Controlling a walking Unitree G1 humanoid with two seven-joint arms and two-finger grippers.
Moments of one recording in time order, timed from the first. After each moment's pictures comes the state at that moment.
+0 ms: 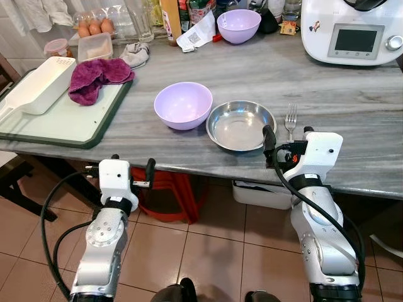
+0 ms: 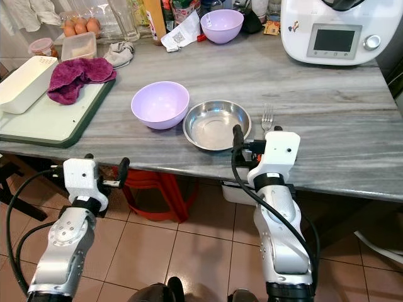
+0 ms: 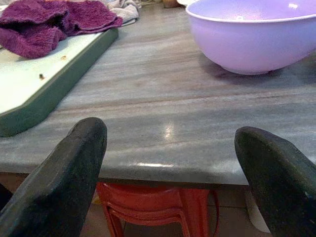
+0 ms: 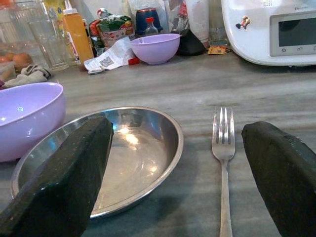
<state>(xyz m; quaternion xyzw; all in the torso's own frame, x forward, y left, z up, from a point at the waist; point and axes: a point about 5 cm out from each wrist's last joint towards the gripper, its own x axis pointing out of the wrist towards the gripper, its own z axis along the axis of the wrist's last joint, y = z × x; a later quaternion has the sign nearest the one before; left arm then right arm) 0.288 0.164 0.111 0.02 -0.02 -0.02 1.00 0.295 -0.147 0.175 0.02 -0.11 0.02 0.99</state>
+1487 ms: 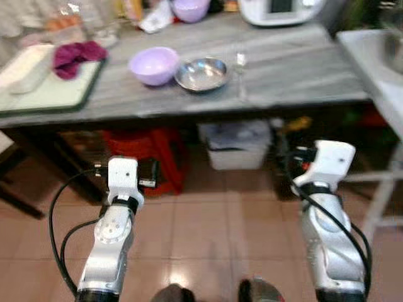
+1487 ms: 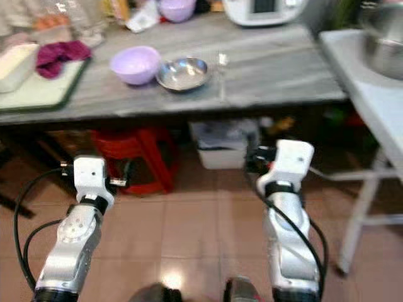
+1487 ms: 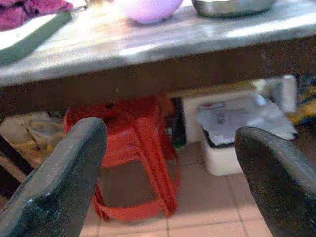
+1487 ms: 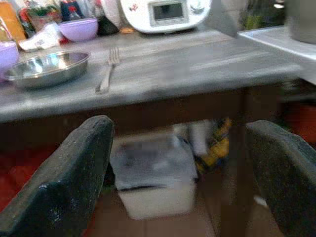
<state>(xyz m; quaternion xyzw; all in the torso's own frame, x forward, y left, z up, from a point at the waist) 0.288 0.157 0.103 0.03 0.00 -0.02 1.00 0.286 -0.168 0.151 0.03 -0.07 -0.05 1.00</state>
